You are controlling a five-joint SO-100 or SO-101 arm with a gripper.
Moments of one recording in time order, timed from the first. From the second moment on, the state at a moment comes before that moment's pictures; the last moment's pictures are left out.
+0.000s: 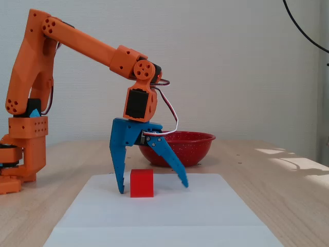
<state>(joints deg) -10.9 76.5 95.6 72.9 8.3</state>
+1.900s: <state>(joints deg) 9.3 76.6 48.8 102.5 -2.5</state>
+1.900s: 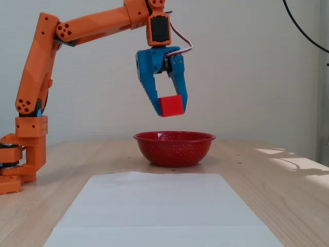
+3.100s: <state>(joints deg) 34.9 73.4 63.5 78.6 -12.6</state>
